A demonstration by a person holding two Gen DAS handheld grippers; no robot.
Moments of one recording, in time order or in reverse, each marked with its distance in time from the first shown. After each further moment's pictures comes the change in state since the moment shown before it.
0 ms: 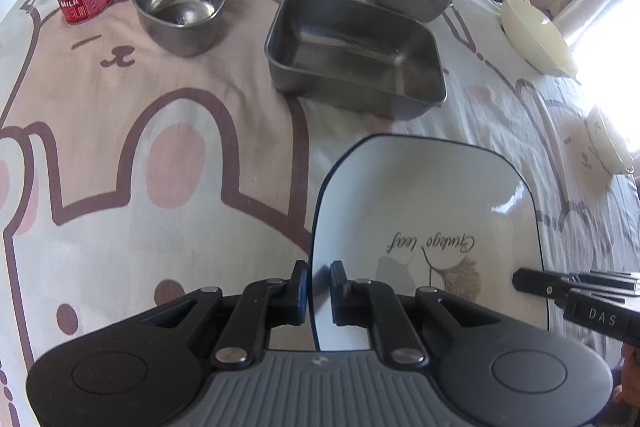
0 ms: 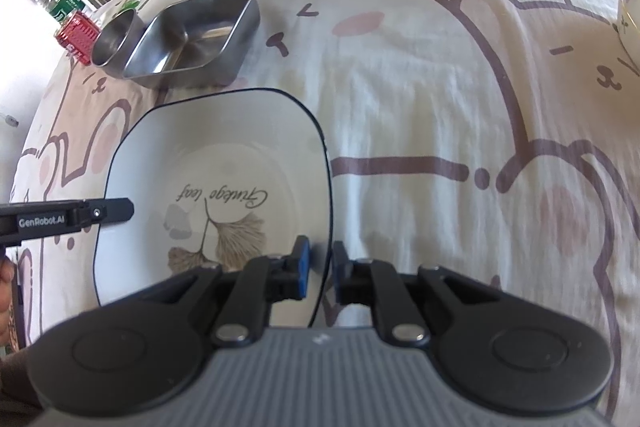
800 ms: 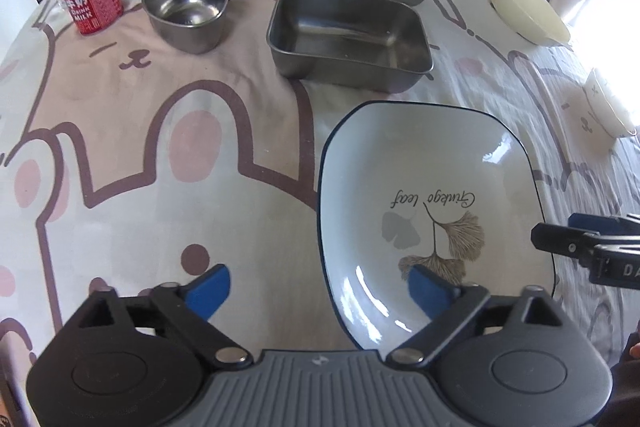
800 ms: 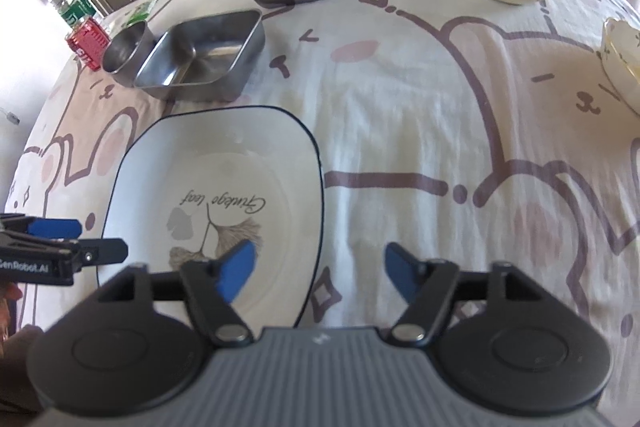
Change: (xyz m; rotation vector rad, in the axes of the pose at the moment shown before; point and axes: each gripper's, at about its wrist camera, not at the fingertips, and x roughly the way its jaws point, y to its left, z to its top) left arm -0.025 -0.009 -0.026 0.072 0.000 0.064; right arm -0.027 0.001 -0.011 -0.040 -0.078 -0.023
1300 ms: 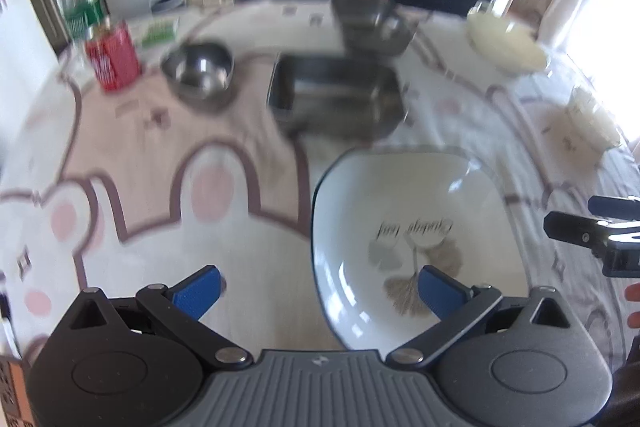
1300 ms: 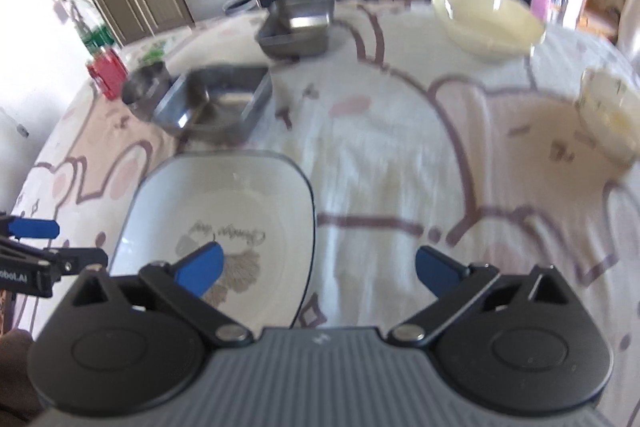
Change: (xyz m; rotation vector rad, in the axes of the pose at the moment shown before) left arm -0.050 -0.018 -0.009 0.055 -0.184 0.051; right arm -0.043 -0.004 -0.006 -0.066 -0.175 -0.009
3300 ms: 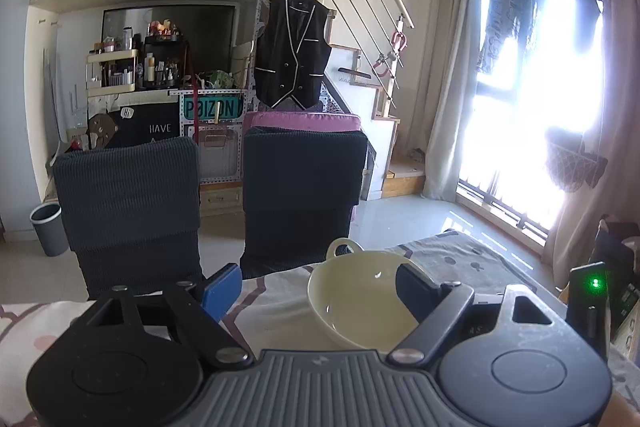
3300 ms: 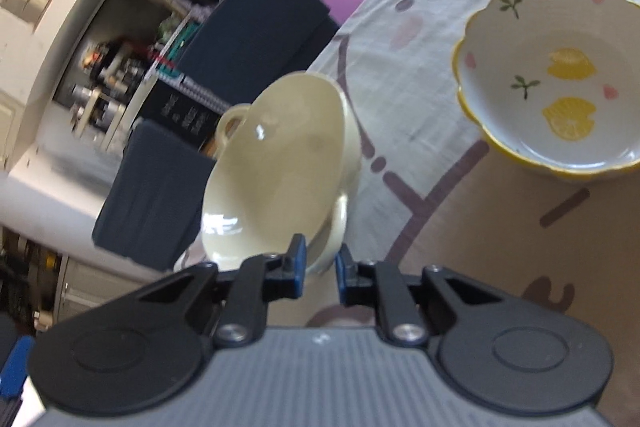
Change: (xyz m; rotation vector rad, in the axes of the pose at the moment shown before) left arm 0.078 -0.175 0.206 0.198 -0.566 -0.284; right arm 0.108 -0.244 0.119 0.923 -0.283 0.054
